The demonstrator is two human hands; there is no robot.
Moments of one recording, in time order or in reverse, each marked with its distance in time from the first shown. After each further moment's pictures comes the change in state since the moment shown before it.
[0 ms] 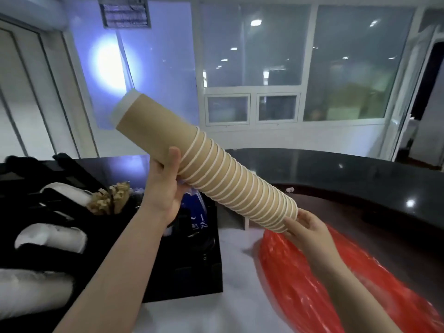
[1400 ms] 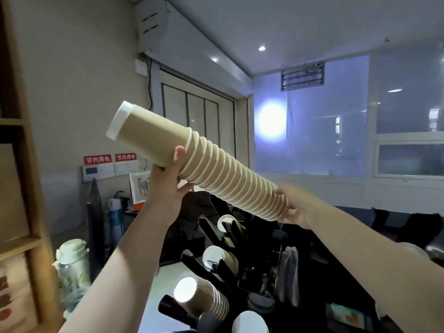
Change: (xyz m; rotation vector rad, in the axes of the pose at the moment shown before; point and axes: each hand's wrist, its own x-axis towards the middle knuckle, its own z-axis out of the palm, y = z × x) left_hand -0.065 0.396 -0.582 0.223 0.536 0.329; right_hand -0.126 -0.181 0.743 0.007 -0.545 0.275
